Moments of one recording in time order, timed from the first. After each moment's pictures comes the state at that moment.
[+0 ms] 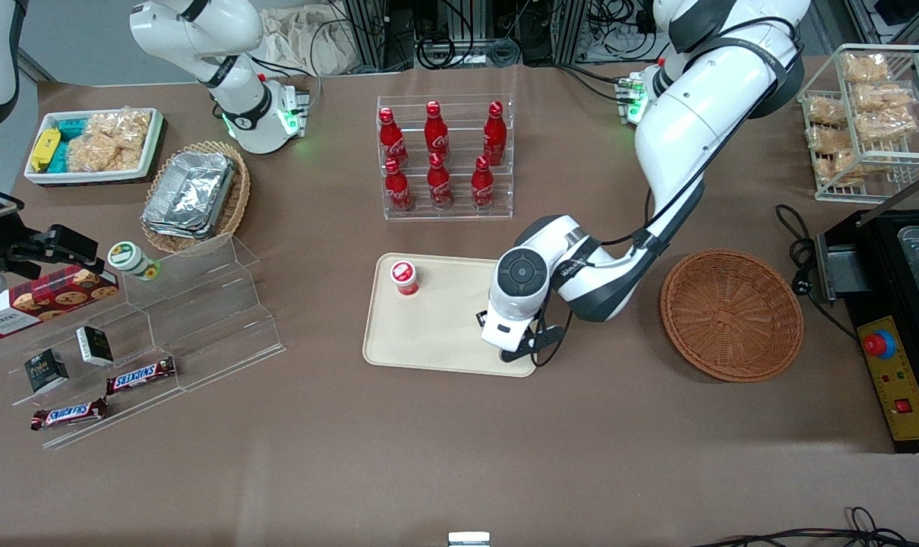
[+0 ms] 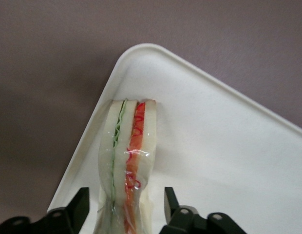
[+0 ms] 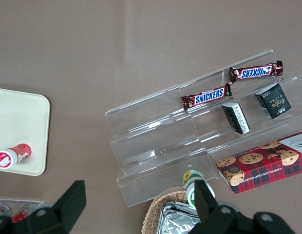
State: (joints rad) arm -0.19 0.86 -0.62 -1.39 0.47 2.04 -1.31
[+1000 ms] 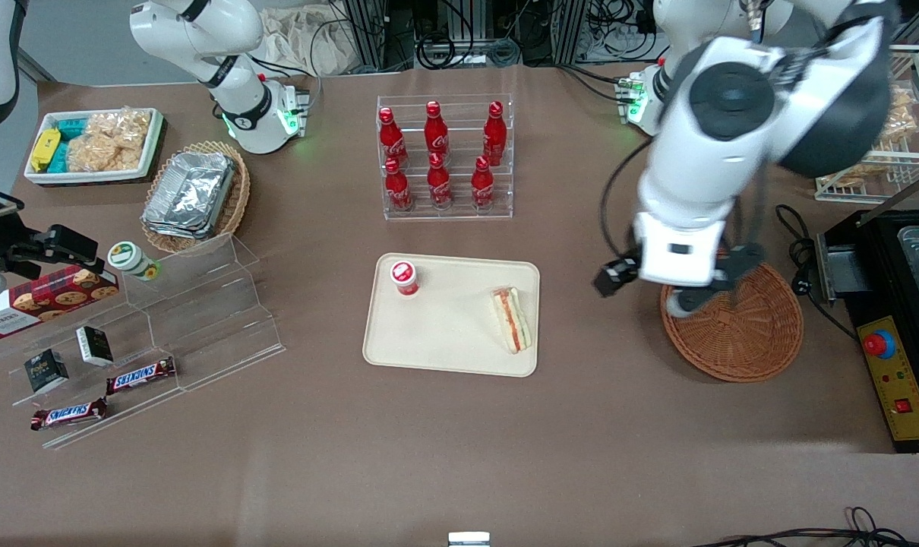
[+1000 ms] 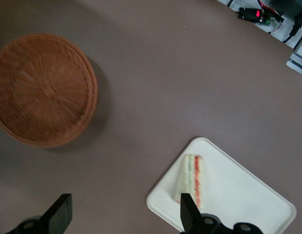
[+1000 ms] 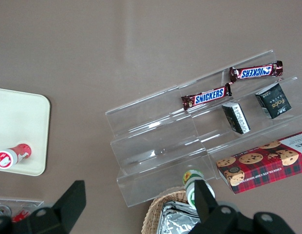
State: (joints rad) arm -0.18 0.26 -0.24 -1.40 0.15 1.69 -0.95
